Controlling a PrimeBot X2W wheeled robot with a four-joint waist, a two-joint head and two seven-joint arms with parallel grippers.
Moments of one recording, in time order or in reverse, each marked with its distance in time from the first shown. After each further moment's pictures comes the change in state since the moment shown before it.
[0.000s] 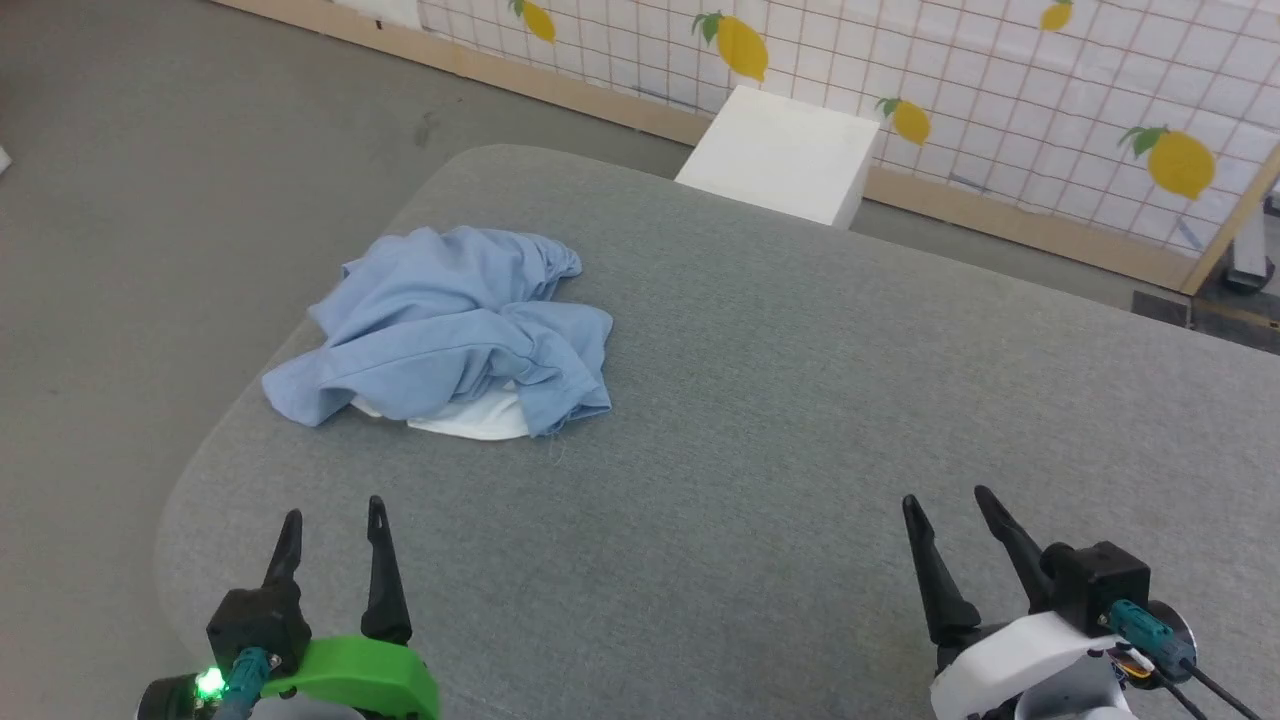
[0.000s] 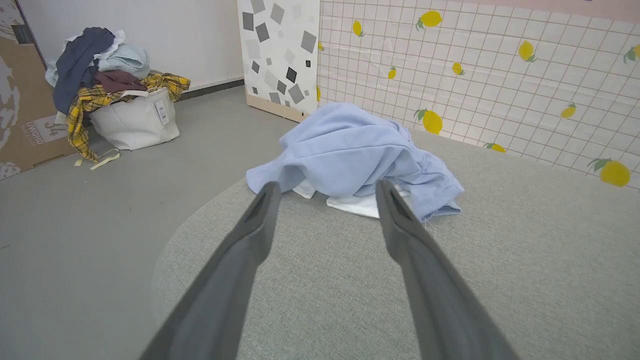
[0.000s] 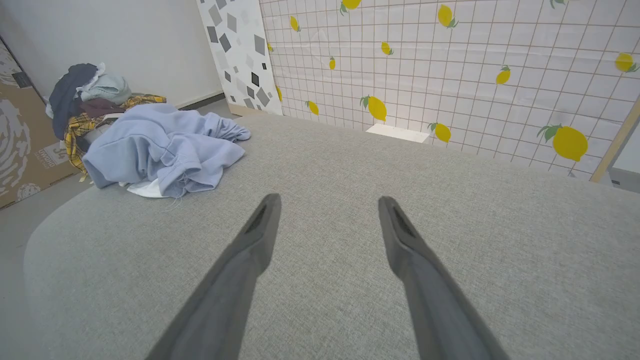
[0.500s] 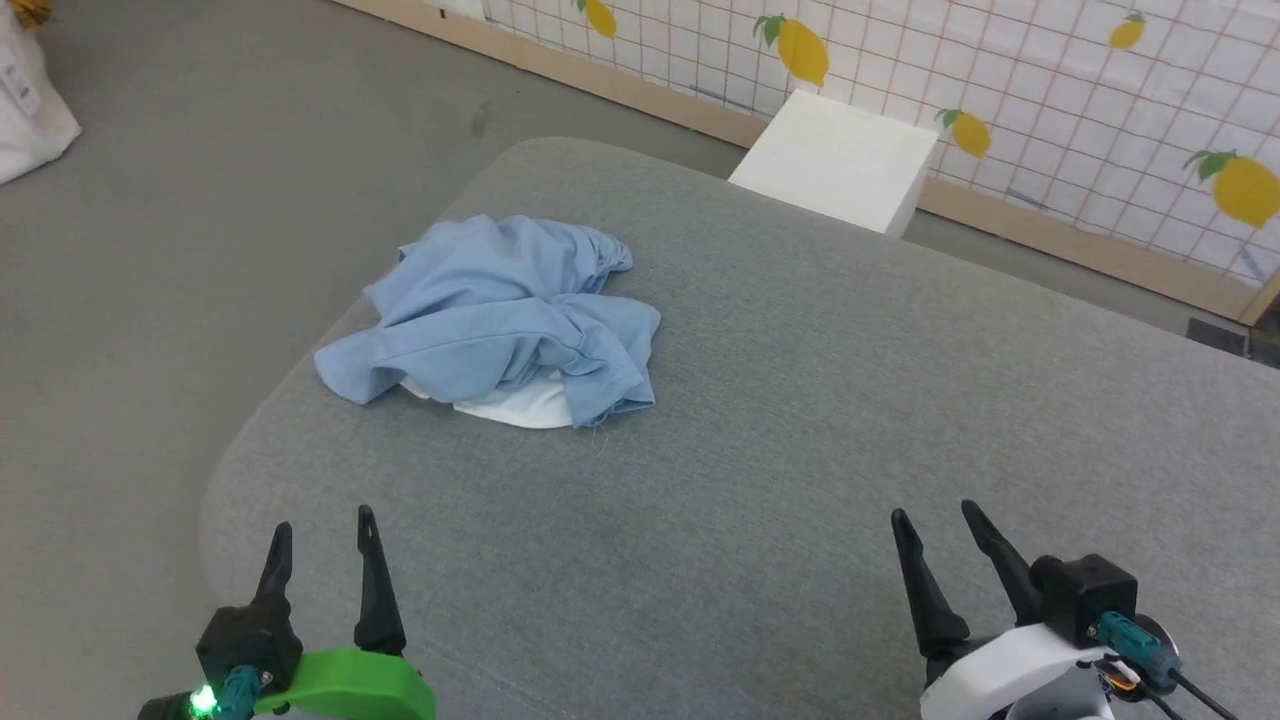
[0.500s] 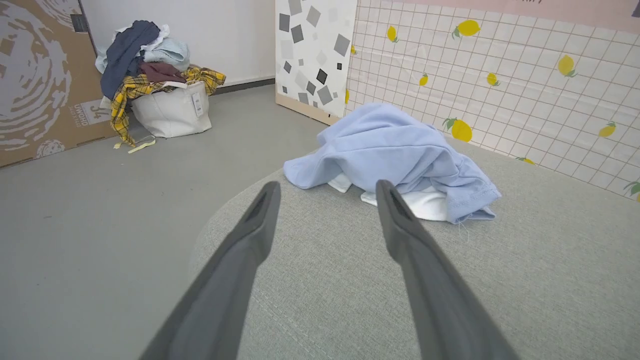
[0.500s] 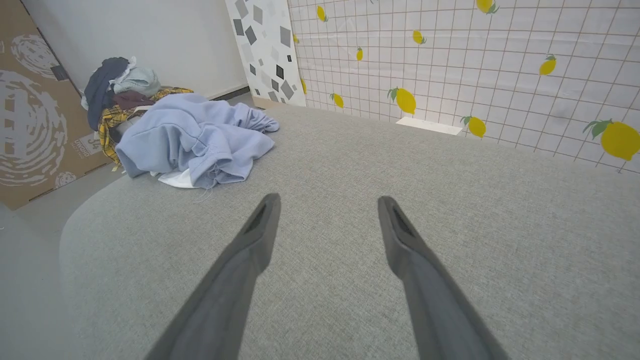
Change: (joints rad) left arm 0.020 0.000 -0.002 -0.002 -0.033 0.028 -0.028; right arm 0.000 0.000 0.023 0.046 0.027 0.000 -0.033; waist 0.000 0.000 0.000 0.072
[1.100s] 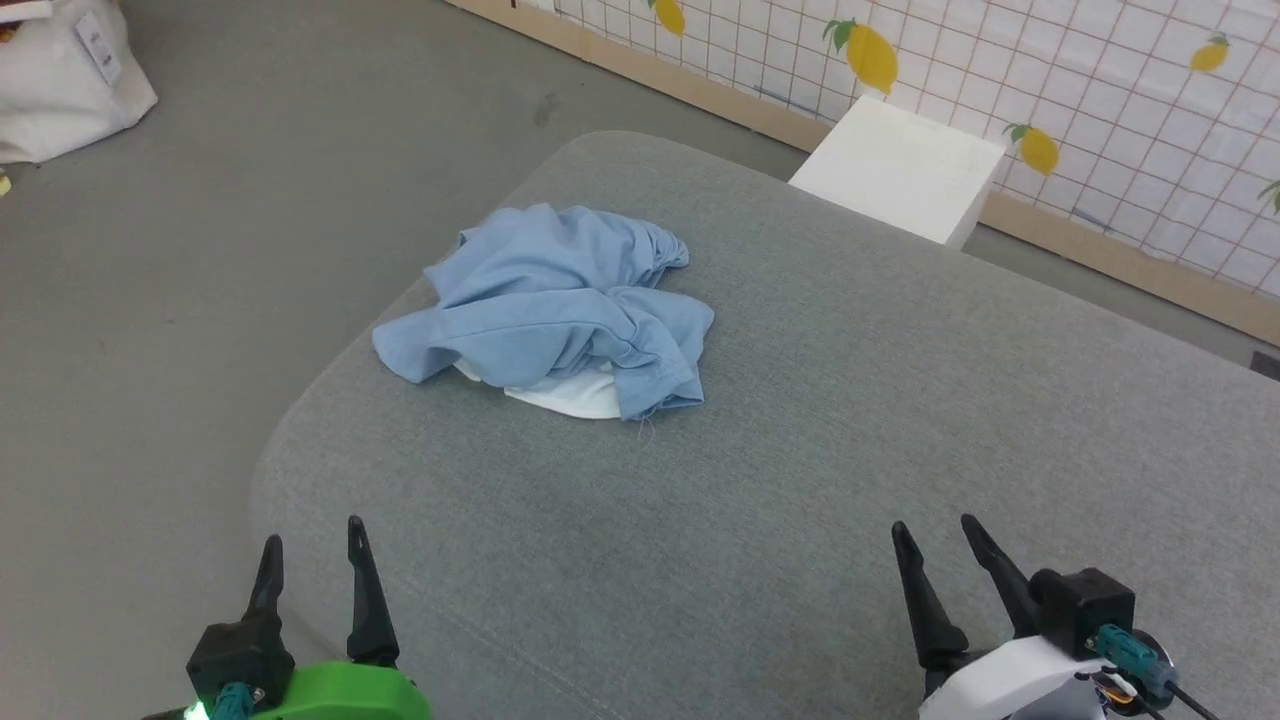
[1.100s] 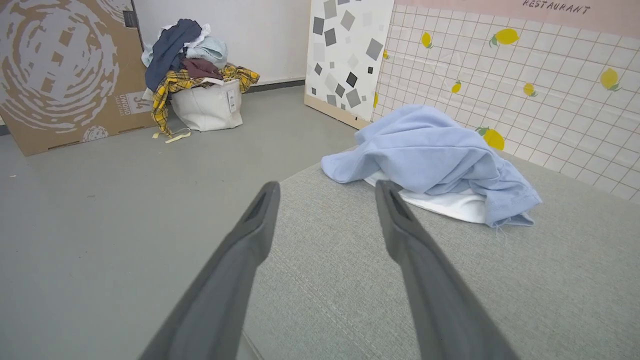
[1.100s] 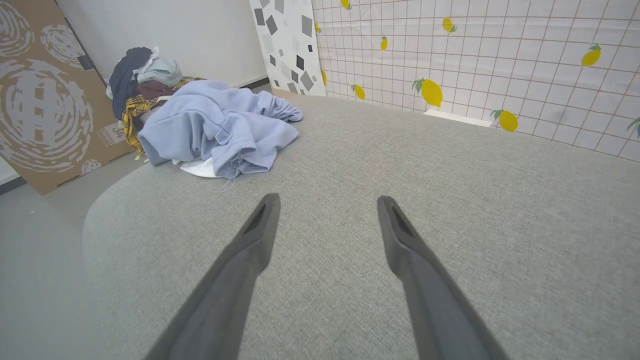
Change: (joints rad) left arm 0.019 0.011 -0.007 0.003 -0.028 0.026 -0.038; right arm 0.000 0.001 0.002 0.051 0.012 0.000 -0.036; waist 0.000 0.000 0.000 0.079
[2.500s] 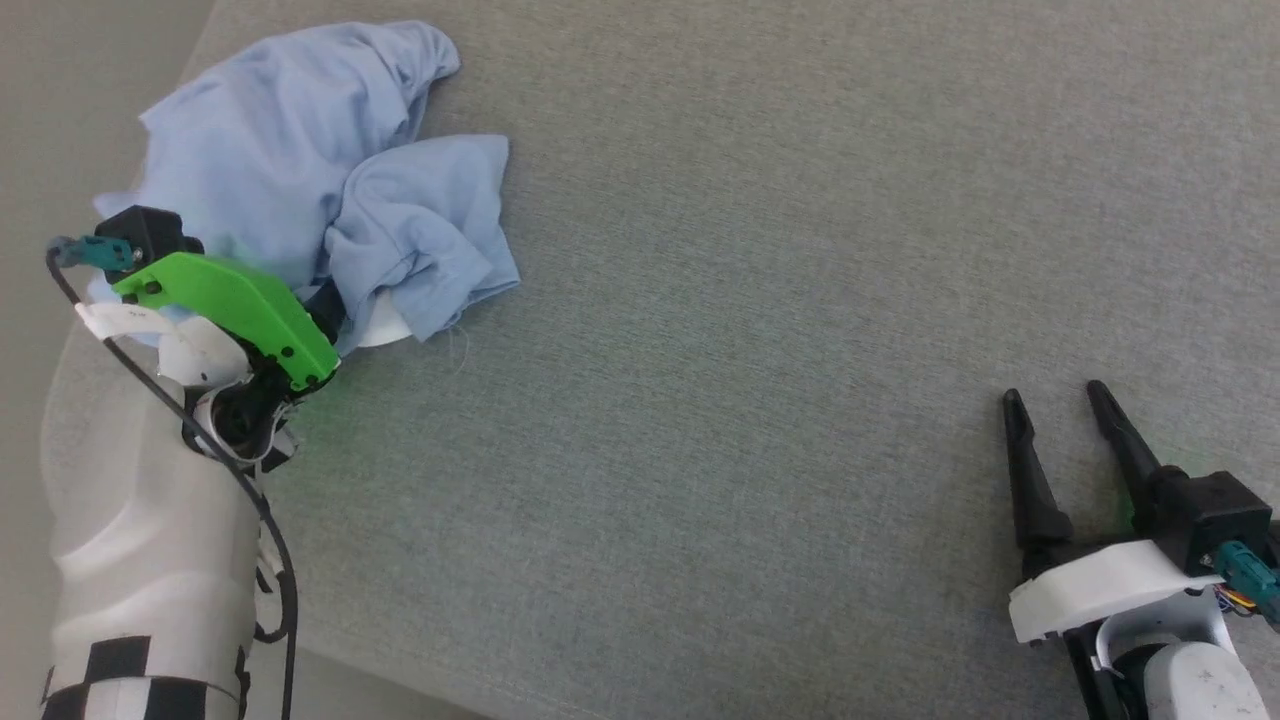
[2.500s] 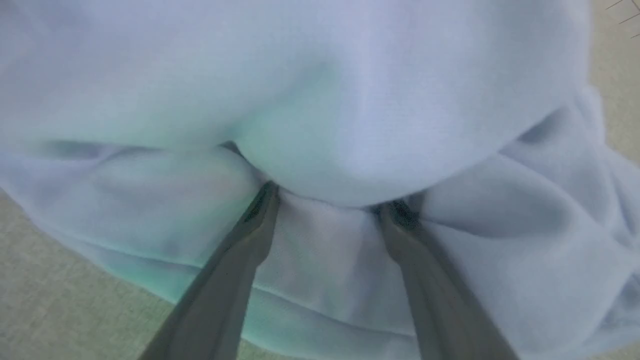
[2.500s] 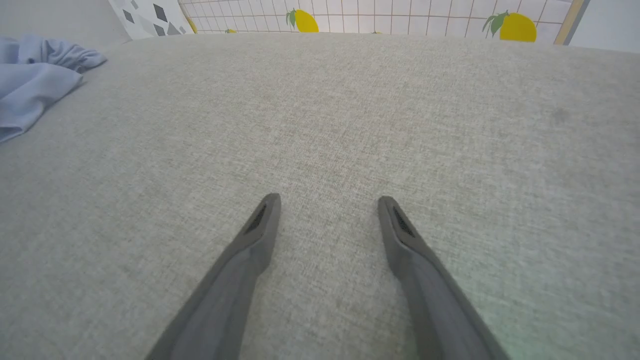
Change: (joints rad) left arm -0.850 0.191 0.005 0.741 -0.487 -0.197 0.602; right arm -0.057 0.002 -0.172 -0.254 -0.156 0.000 0.097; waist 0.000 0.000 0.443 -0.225
